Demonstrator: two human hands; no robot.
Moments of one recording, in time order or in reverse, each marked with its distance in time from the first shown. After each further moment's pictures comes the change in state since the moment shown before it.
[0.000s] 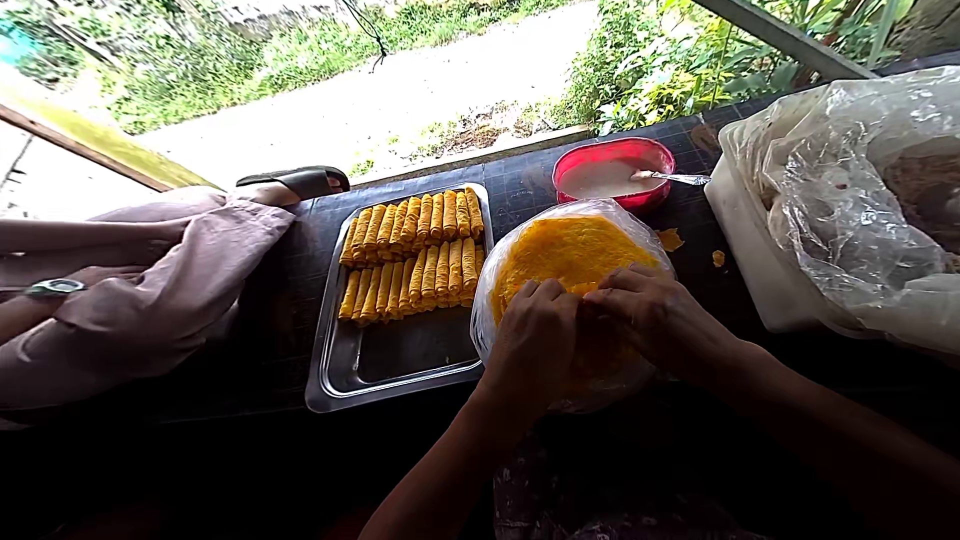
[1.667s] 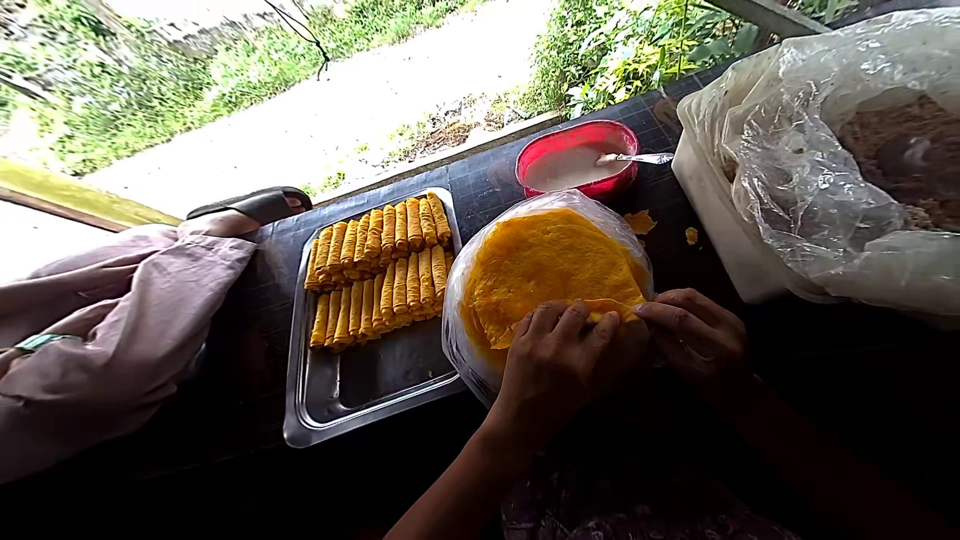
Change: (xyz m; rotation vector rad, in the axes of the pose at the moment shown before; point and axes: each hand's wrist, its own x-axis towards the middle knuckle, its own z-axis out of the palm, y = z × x) left_hand -0.015 0.014 0.043 0.011 0.146 0.273; right_hand -0.086 0.023 0.031 0.026 0.593 0.108
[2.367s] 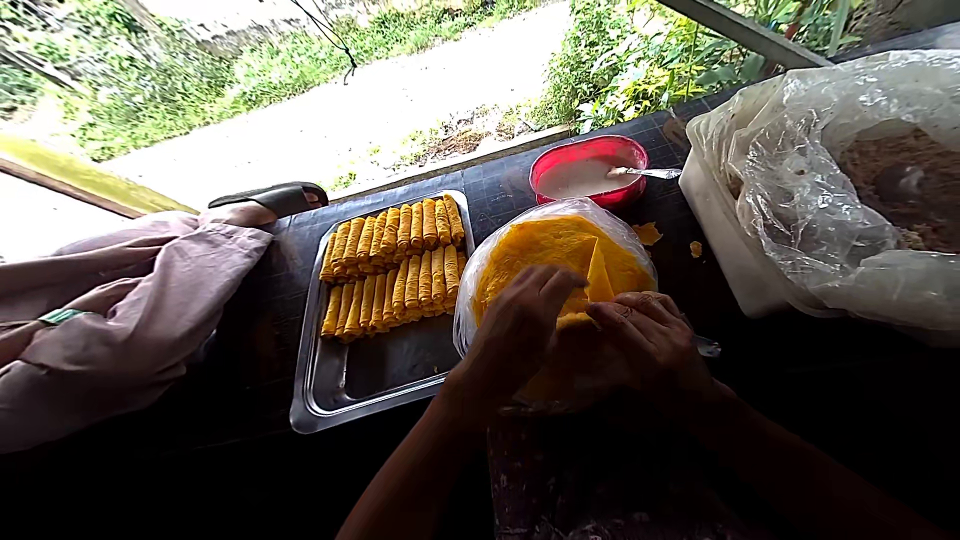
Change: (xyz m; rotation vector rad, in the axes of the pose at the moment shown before) left_hand 0.032 -0.038 -0.038 -0.185 -0.039 -0.040; right_hand 0.028 -0.039 0.025 -0.215 -0.147 -0.134
